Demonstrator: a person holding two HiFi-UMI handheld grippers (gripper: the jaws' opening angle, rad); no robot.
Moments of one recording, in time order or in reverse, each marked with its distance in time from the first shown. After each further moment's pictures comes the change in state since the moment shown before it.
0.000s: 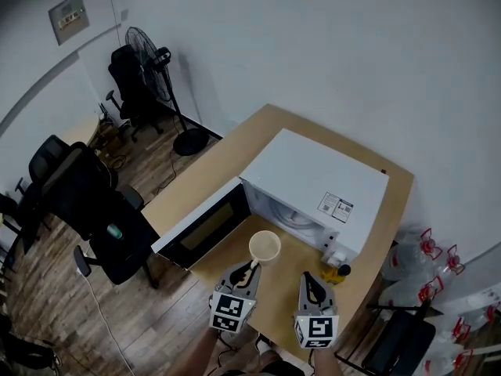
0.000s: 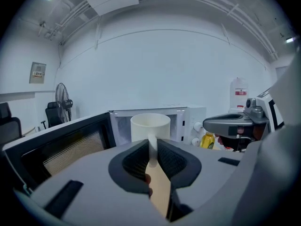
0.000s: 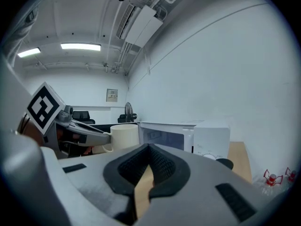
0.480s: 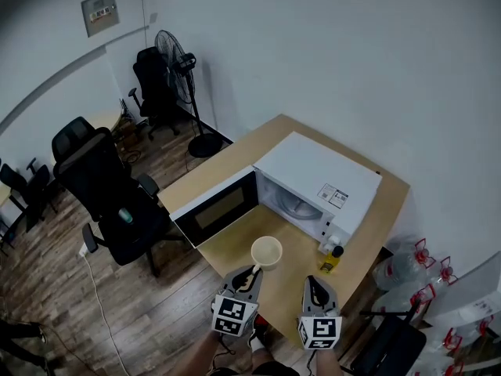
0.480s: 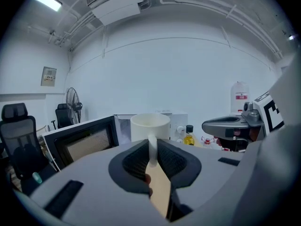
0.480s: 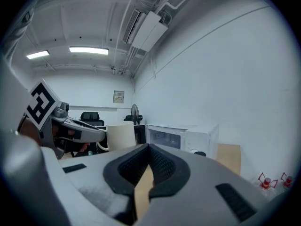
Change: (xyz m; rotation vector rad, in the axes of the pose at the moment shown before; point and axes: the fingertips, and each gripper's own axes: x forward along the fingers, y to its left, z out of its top) left arm -0.095 -0.062 -0.007 -0.031 -0.047 0.079; right arm -0.098 0.013 0.008 -0.034 -0.016 0.051
